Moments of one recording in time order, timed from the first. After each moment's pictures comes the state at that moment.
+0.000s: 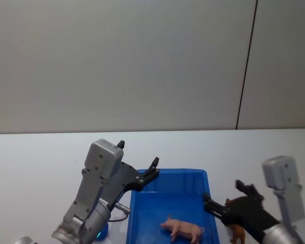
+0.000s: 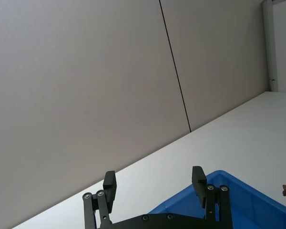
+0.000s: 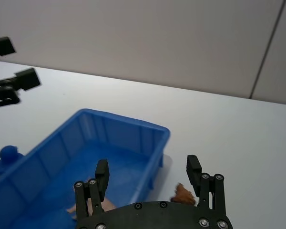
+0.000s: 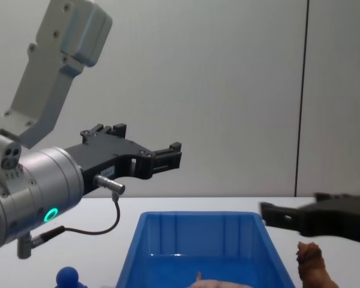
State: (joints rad) left arm -0.24 0.38 0.45 -1.63 -0.20 0.01 -0.01; right arm 0.03 0.22 -0.29 -1.75 0.21 0.31 0.11
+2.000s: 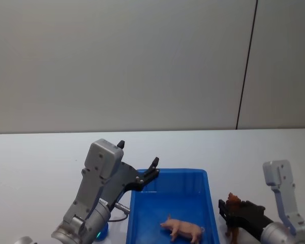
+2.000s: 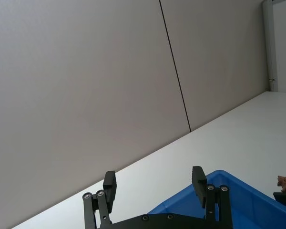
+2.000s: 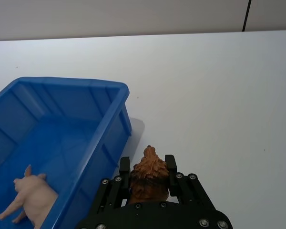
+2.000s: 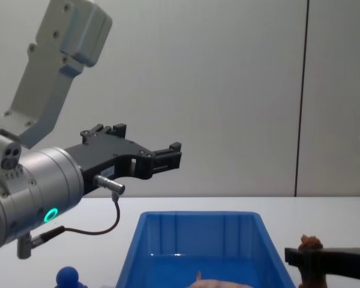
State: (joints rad) left arm -0.24 0.38 0.45 -1.63 -0.20 0.01 -0.01; right arm 0.17 0.17 -0.24 -1.46 0.32 0.38 0.11
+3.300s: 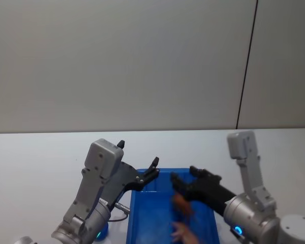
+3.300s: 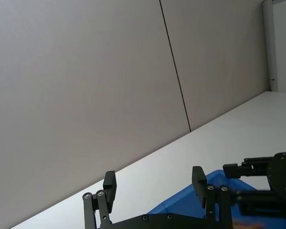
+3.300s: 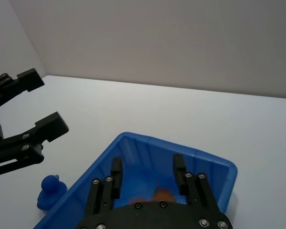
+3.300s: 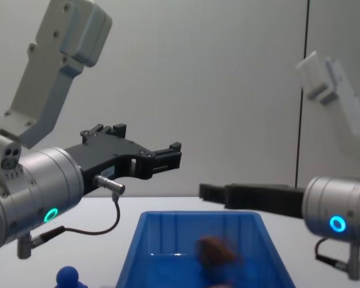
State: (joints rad) left arm -0.24 0.38 0.45 -1.63 -0.20 0.01 -0.01; right arm 0.26 0.08 -0.31 -1.47 0.28 0.33 0.27
